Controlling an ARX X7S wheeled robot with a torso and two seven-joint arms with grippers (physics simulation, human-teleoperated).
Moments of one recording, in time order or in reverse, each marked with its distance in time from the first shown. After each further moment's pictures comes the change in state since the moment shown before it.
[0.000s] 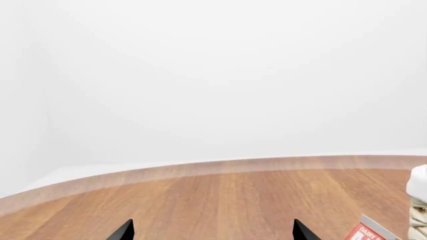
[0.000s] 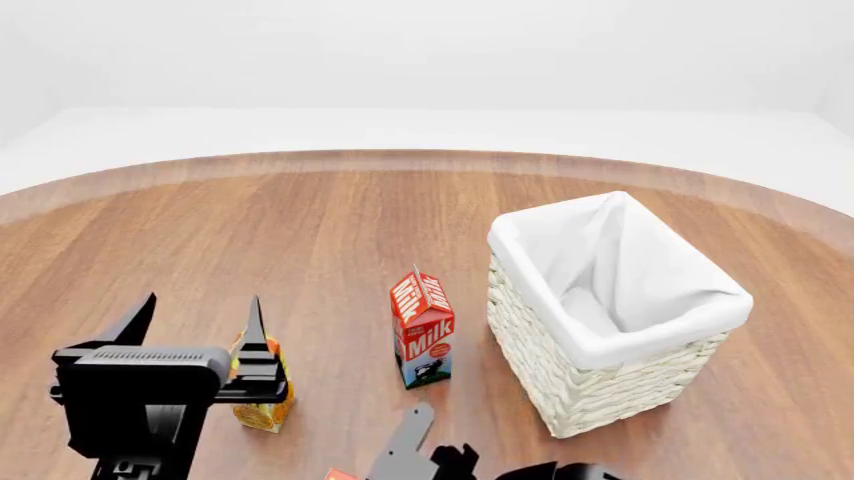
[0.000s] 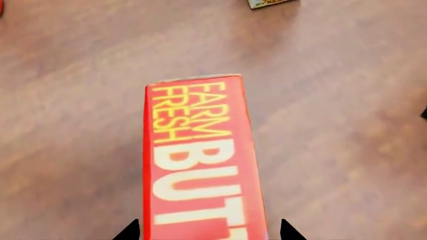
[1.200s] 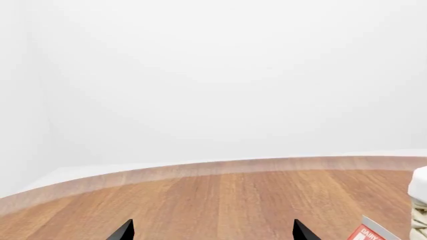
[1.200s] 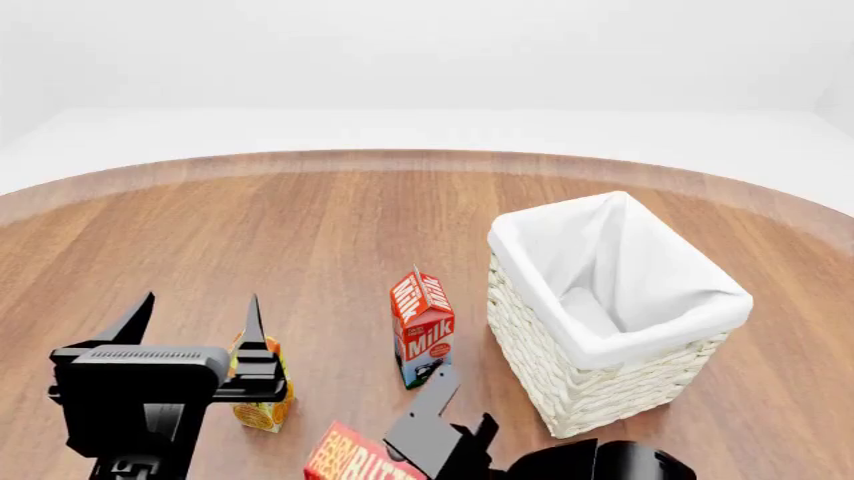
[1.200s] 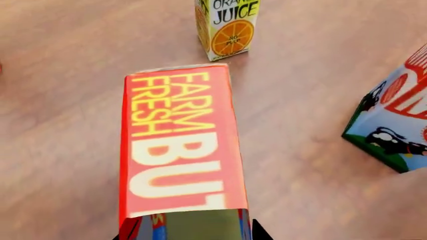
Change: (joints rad) left arm -0.003 -0.008 0.002 0.000 -0.010 0.002 -0.011; right arm 0.019 0.067 0.148 -0.172 0.169 0.073 0.172
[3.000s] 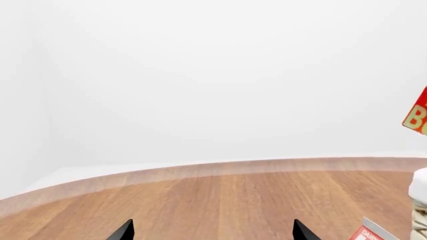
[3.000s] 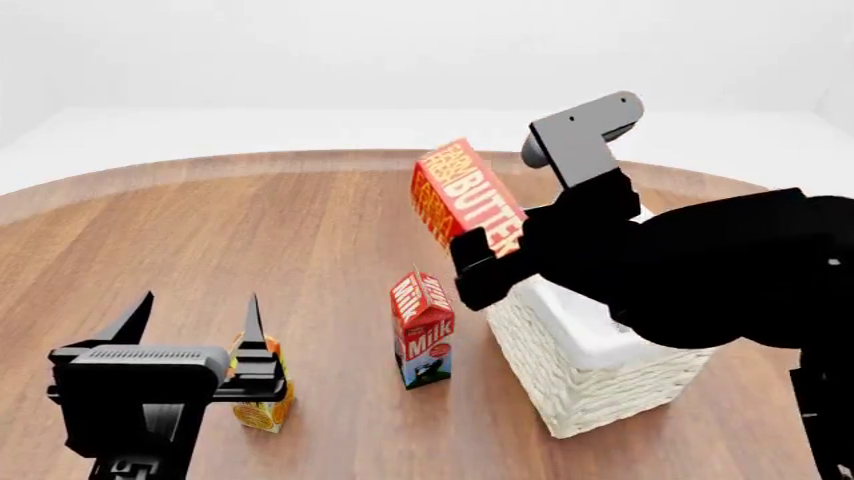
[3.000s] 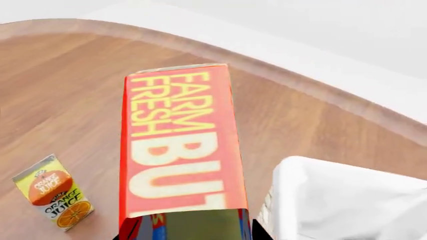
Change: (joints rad) left arm -0.001 -0.012 0.009 0.002 -0.006 0.007 -0.014; right arm 0.515 0.091 0.427 0.192 0.590 0.181 0.464
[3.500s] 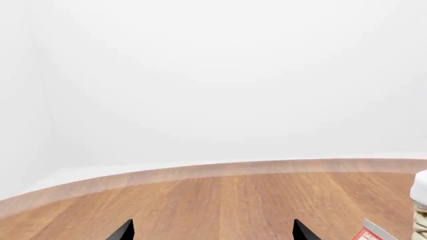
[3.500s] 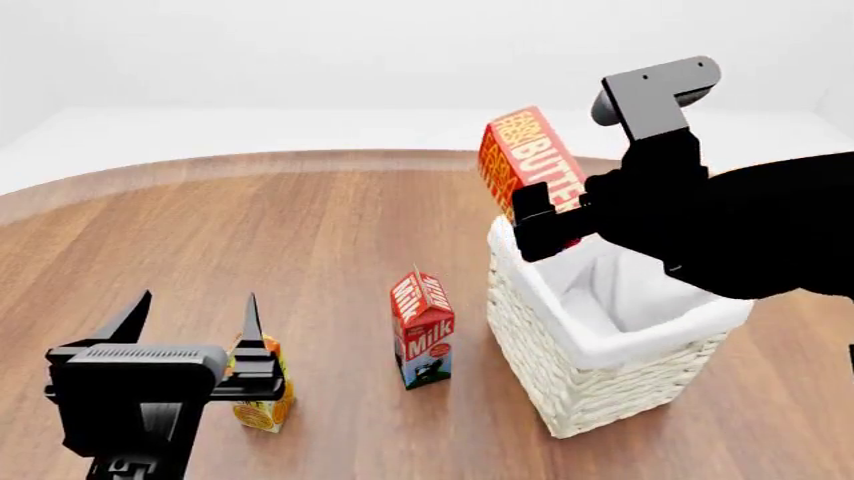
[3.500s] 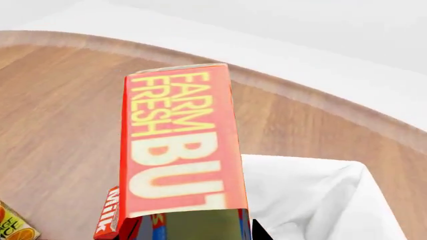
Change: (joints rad) left arm -0.002 -0.004 -0.002 0.002 -0.006 0.000 -0.005; right arm 0.087 0.077 -0.002 0.144 -0.067 0.002 -0.057
